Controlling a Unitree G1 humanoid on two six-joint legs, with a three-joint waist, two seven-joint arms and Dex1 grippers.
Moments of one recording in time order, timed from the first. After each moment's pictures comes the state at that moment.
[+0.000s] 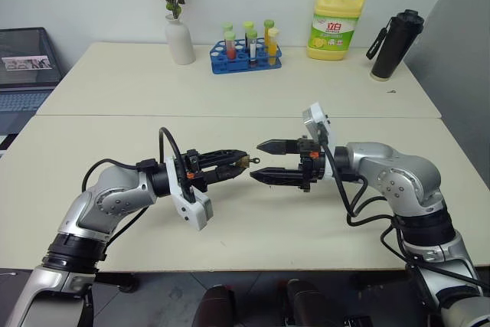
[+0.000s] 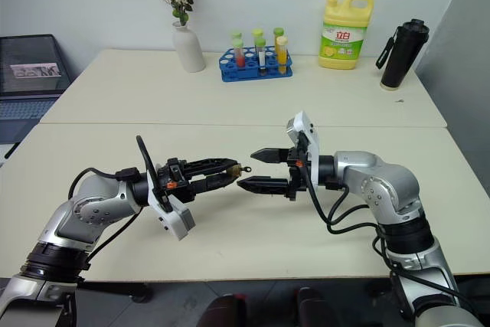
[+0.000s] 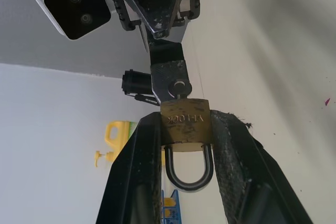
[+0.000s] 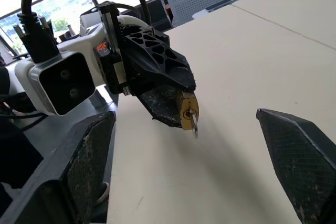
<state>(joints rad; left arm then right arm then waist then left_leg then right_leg) -0.39 0.77 -0.10 0.05 0.28 -0.97 -0.60 -0.64 -0.44 0.14 -0.21 0.73 0.92 0.89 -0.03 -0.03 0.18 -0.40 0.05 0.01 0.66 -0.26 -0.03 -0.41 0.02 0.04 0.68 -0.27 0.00</state>
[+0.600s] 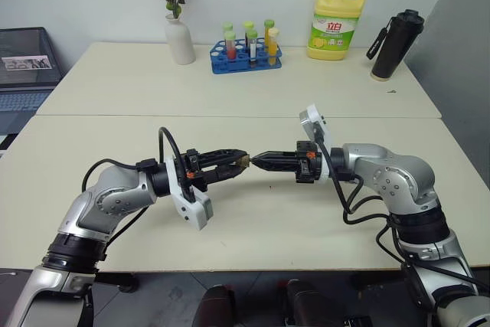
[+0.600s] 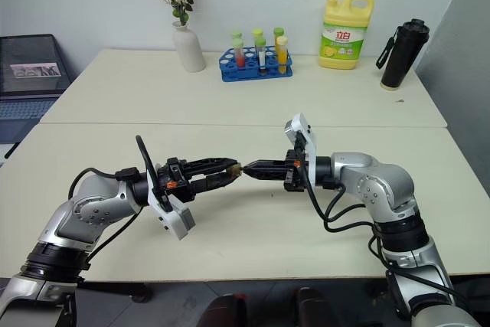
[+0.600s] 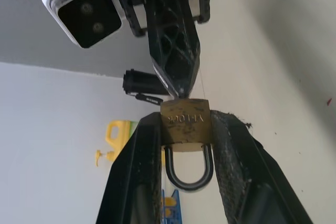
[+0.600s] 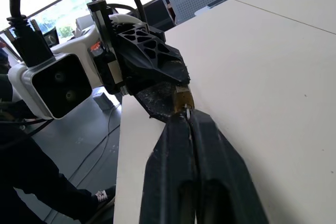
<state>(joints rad) -0.39 0.77 -0.10 0.05 0.28 -0.97 -0.59 -0.65 -0.42 0.14 -0.18 0.73 0.93 0.89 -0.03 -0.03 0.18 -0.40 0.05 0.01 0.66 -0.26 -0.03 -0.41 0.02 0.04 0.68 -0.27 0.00</state>
